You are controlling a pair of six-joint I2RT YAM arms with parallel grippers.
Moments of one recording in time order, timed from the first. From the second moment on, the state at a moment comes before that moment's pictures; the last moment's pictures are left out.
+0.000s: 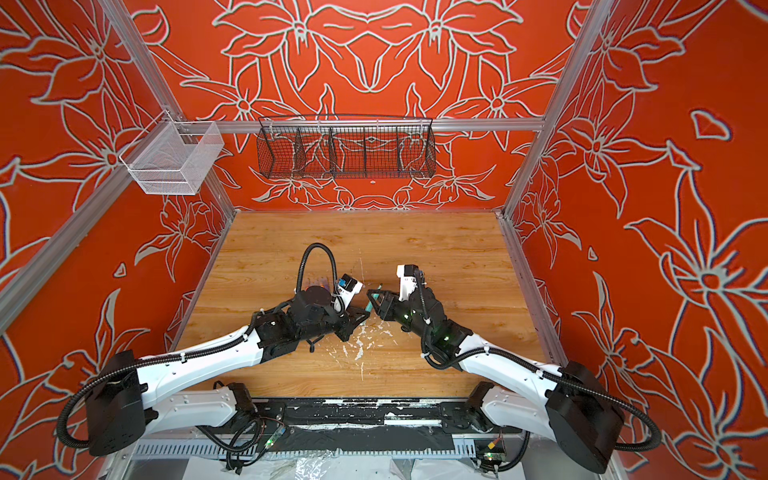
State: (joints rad) left arm -0.86 1.19 0.73 -0.07 0.11 -0.30; right arm 0.79 1.10 0.51 0.37 -0.04 0.93
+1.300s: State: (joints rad) left arm -0.86 1.17 0.74 -0.06 0.15 -0.30; right arm 0.95 0.98 0.48 0.39 0.15 0.91
